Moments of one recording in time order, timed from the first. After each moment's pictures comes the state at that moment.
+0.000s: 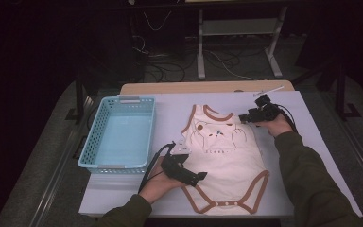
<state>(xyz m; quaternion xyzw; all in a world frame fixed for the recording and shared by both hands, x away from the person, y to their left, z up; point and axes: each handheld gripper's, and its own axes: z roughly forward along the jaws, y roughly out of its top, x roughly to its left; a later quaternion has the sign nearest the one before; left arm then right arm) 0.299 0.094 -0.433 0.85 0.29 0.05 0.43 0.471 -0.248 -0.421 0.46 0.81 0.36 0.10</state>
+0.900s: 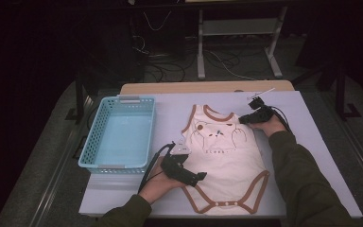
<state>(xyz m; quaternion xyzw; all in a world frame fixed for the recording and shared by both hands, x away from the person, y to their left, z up) 0.299 0.094 -0.434 0.85 0.29 0.05 0.43 0.482 -0.237 -0.443 0.46 0.83 0.32 0.07</state>
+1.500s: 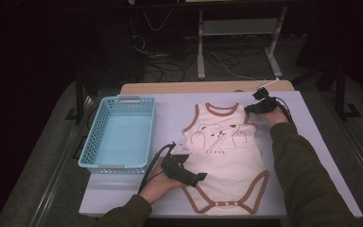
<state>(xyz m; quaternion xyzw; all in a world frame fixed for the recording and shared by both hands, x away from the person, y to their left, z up) 0.300 0.093 -0.435 0.85 0.29 0.04 0.43 0.509 -0.253 -0.429 0.47 0.82 0.31 0.13</state>
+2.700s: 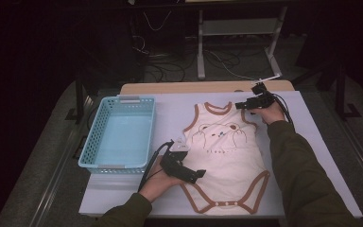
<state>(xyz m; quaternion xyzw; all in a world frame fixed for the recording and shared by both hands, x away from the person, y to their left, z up) 0.306 0.094 -0.432 0.85 0.32 0.04 0.43 0.517 -0.244 -0.418 0.49 0.78 0.37 0.10</state>
